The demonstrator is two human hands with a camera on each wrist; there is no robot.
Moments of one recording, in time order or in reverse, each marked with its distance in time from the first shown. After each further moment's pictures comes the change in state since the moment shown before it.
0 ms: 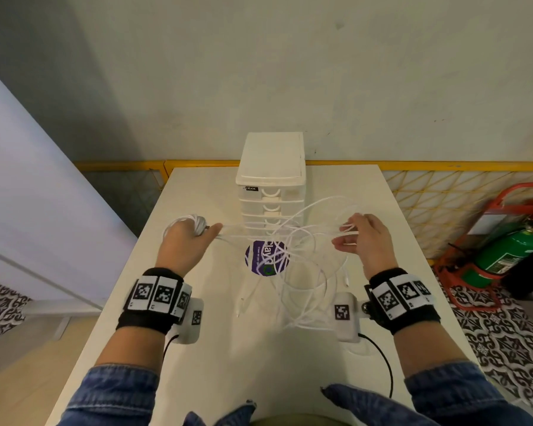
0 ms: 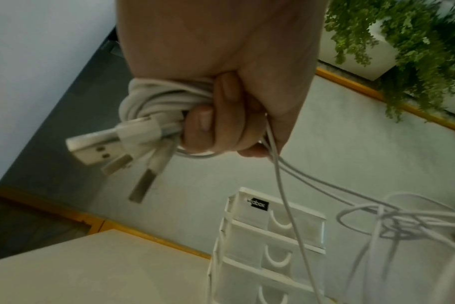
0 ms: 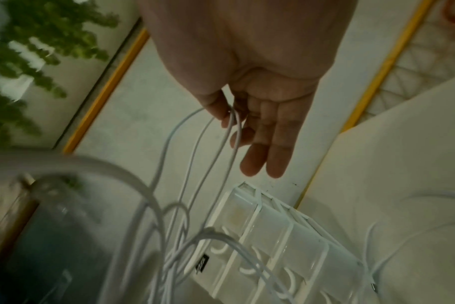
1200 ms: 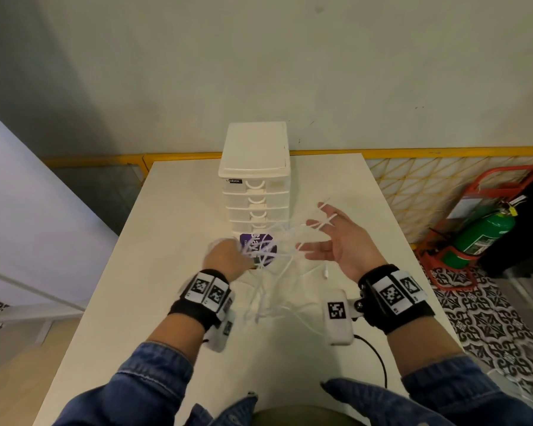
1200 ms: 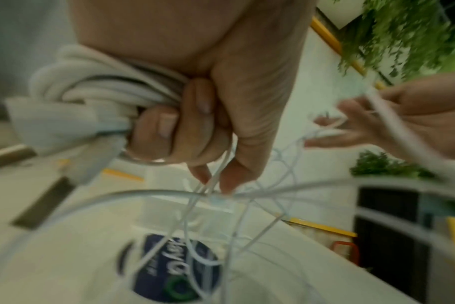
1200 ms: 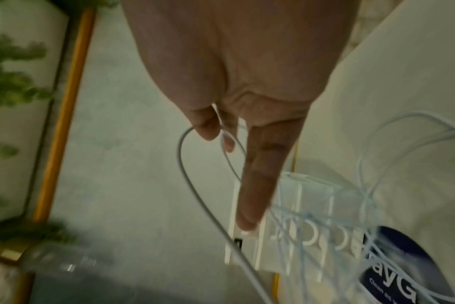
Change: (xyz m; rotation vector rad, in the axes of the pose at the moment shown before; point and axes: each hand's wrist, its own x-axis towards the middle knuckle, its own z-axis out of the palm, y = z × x) left_hand -0.002 0.016 0.094 0.316 -0.411 -0.054; right_hand -0.024 -0.005 0.001 0.235 -0.352 0.249
